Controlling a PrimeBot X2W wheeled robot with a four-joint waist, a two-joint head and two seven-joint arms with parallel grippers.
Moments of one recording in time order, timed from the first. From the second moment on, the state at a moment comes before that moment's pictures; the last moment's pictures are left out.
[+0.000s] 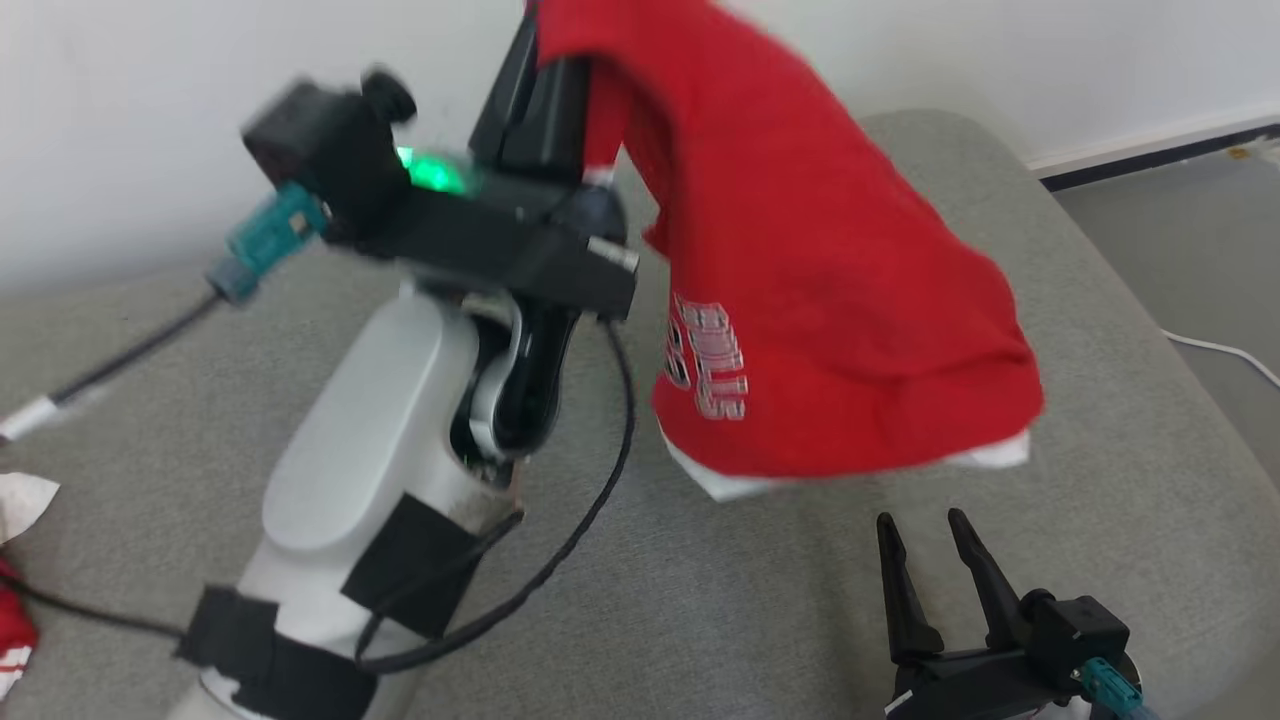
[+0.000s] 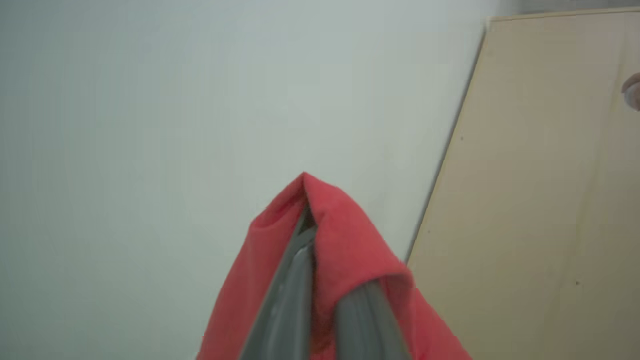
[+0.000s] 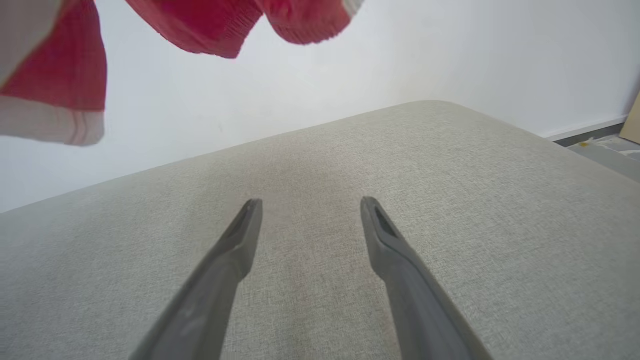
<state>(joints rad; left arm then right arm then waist) -0.94 0.05 -0.47 0.32 -0.81 -0.02 -0.26 -0.05 -0.05 0.03 0.27 0.19 0.13 -0.26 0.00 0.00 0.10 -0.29</state>
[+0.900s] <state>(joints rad) -0.43 0.16 -0.35 0.74 -0.58 0.03 -0.26 -0.04 -0.05 0.02 0.27 0.18 0.13 -0.26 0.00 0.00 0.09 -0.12</state>
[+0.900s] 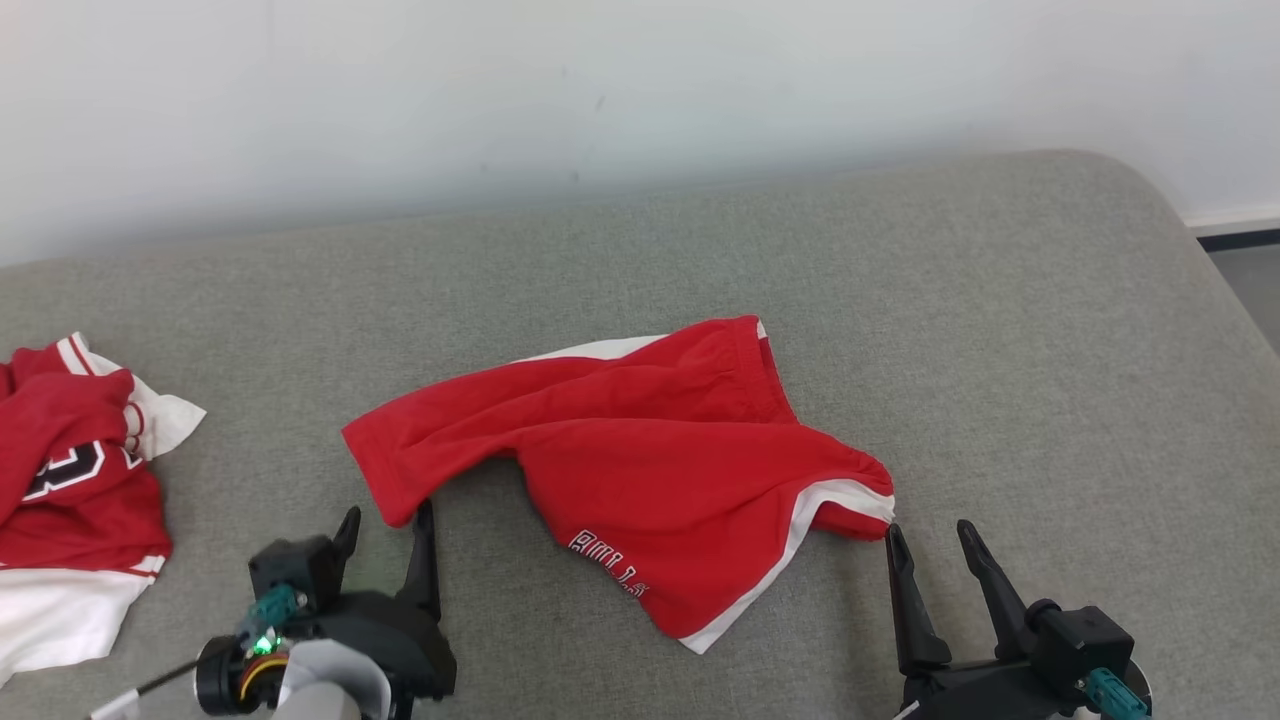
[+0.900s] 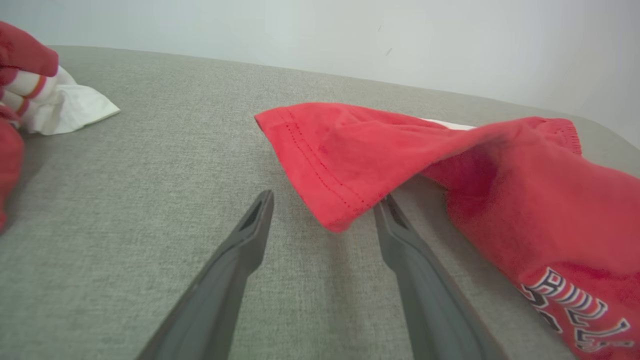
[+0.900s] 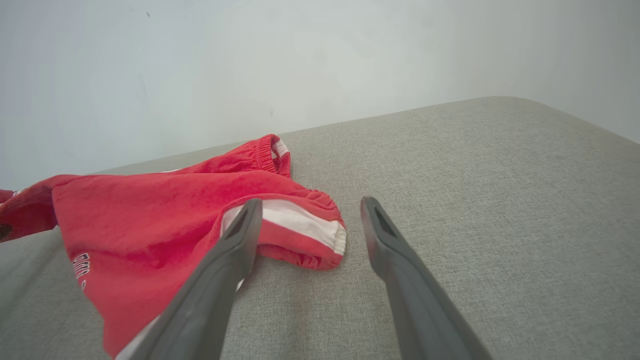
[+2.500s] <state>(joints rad) -0.84 0.11 -0.71 0.63 -0.50 -0.03 0.65 -0.07 -0.05 0.06 0.27 0.25 0.13 -0.26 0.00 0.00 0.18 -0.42</state>
